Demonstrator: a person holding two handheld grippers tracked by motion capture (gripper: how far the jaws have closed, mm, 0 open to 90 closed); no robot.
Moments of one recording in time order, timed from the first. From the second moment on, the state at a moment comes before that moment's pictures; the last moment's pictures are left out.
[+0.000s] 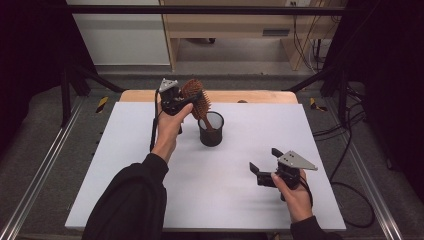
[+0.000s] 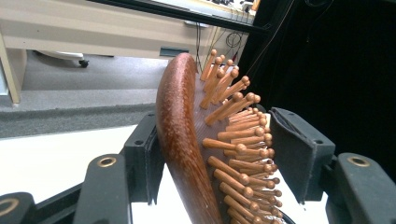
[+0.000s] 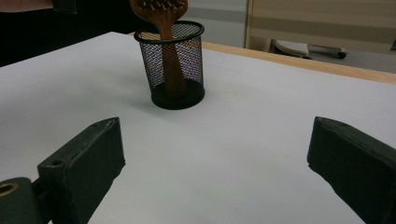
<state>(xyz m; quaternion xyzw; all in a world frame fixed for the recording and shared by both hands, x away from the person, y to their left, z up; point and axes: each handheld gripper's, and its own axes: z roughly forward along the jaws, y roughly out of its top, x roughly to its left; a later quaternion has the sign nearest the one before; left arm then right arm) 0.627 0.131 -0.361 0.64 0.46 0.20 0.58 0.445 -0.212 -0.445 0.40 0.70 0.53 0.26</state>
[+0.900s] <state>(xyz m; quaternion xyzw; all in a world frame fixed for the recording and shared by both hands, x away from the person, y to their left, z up) 0.629 0.136 -0.364 0.64 0.47 0.20 0.58 0.444 -0.211 -0.445 0.40 0.70 0.53 0.26</state>
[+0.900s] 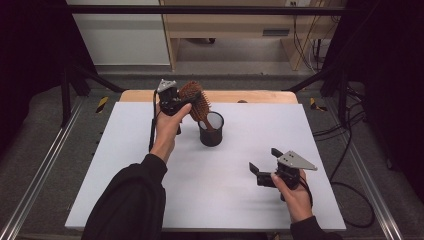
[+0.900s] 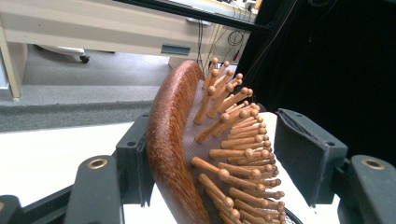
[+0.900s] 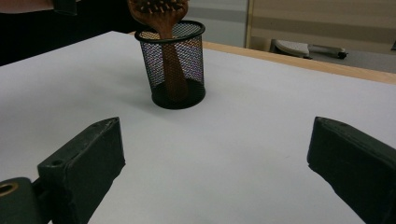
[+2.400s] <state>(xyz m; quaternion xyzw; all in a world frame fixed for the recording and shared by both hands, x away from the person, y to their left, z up) 0.577 0.158 -0.373 0.63 0.46 0.23 0.58 0.446 -0.207 -0.446 0.39 0.71 0.52 0.26</state>
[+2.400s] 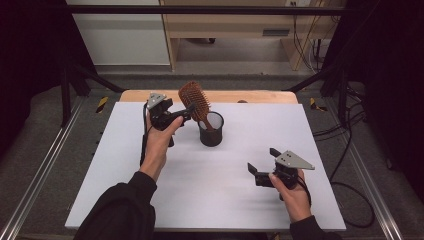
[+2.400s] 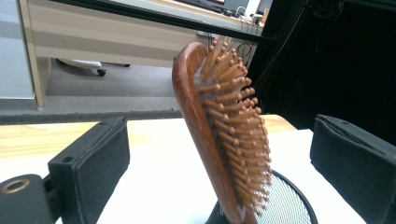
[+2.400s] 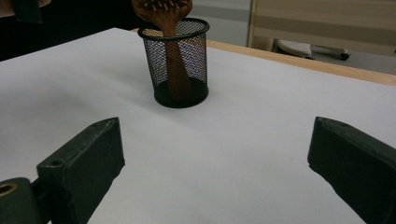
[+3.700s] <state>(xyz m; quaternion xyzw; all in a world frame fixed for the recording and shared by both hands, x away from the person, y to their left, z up) 0.513 0.237 -0.345 0.62 0.45 0.30 0.57 0.449 -0.208 -0.447 0.39 0.71 0.52 0.26</state>
